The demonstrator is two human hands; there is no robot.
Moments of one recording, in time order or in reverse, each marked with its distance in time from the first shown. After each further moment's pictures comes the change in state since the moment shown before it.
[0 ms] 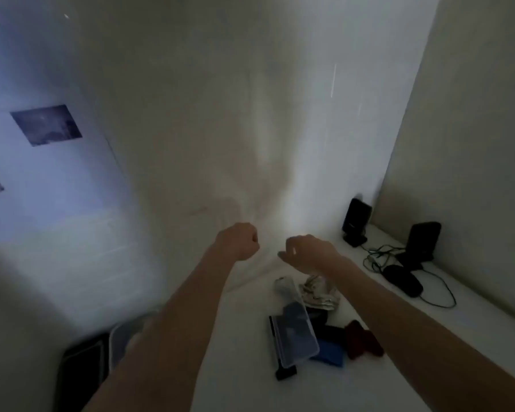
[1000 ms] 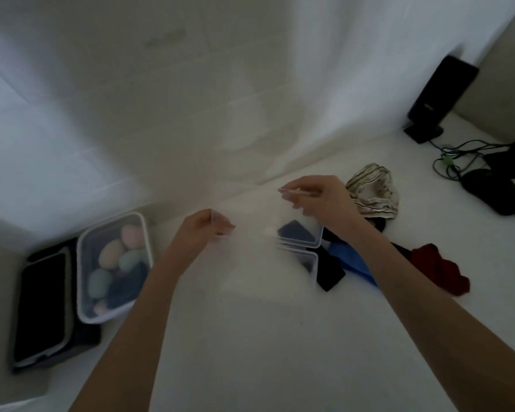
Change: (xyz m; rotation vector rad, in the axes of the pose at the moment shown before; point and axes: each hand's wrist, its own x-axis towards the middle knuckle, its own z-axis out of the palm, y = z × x) left_hand -0.039 -0.157 0.198 -1.037 0.065 -0.305; right_hand 0.051 0.027 0.167 0.992 0.088 -0.056
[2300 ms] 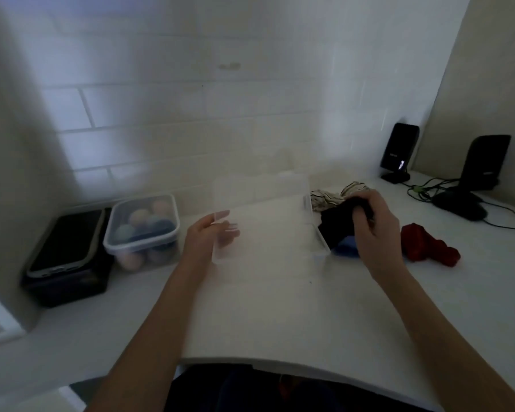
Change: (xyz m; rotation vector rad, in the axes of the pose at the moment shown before) left_hand -0.061 -0.070 0.017 -0.518 0.187 0.316; right_hand -0.142 0.067 0.015 -0.241 0.587 -0.638
